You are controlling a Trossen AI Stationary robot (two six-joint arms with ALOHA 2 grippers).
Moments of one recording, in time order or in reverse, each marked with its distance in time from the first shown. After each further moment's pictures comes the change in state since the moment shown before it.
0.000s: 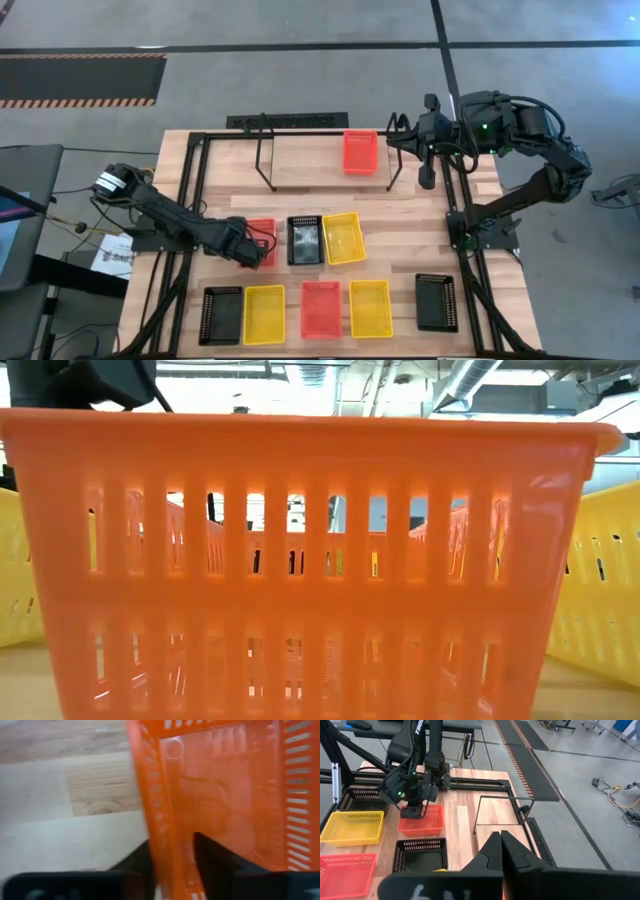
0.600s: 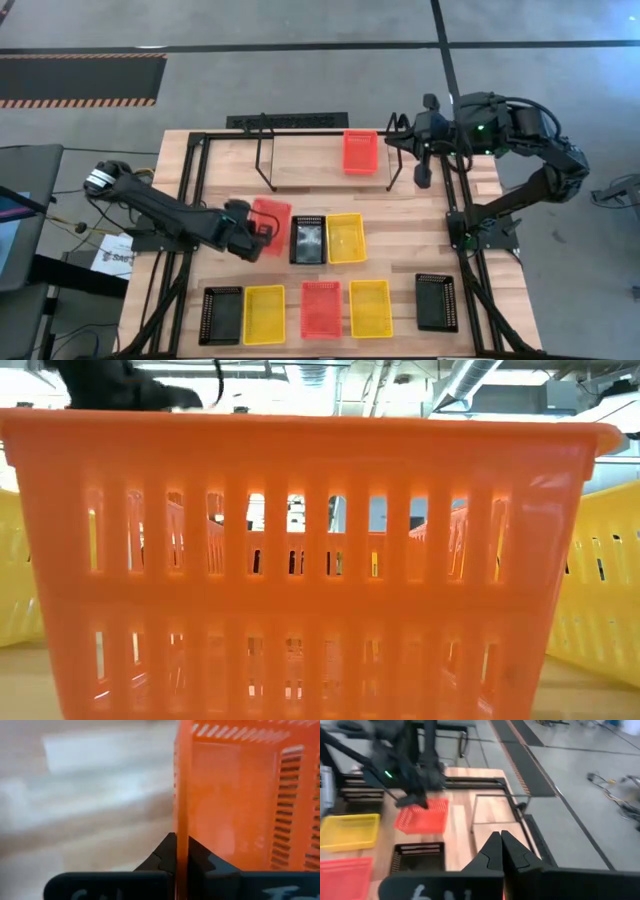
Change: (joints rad) left arm 0.013 -0.119 0.220 -0.241 -0.345 0.140; right arm -0.002 0.014 -0.001 -0.001 0.050 0.037
